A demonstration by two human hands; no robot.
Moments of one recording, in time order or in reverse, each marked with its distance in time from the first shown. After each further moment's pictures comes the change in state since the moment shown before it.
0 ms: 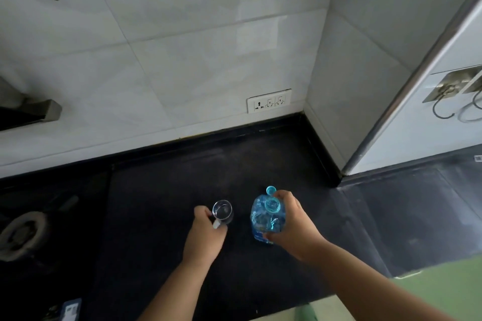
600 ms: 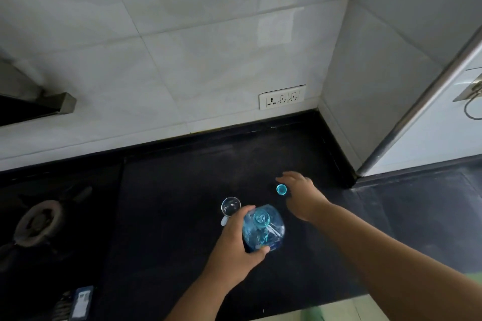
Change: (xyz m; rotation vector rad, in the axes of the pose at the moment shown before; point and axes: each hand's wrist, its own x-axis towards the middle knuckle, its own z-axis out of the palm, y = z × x) left_hand -0.054 0.012 0.011 -0.175 -0.205 0.392; right_hand 0.084 0.002 -0.021 -0.493 -0.172 -0.009
